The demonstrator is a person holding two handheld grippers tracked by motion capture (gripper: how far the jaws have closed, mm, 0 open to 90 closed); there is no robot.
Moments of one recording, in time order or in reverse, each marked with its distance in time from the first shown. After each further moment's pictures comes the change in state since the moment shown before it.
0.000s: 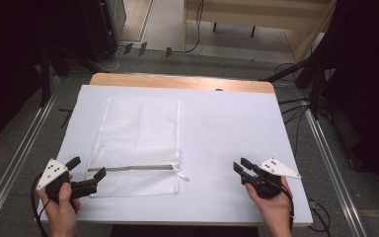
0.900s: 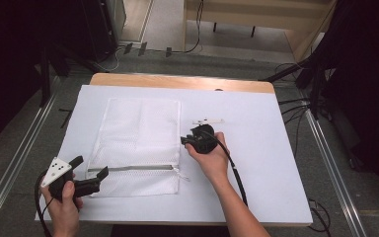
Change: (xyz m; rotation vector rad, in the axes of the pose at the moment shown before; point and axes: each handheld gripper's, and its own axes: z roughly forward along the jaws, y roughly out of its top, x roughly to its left) left arm -0.003 0.000 0.007 0.018 -0.005 0.007; right arm 0.073 0.073 0.166 0.318 0.076 0.120
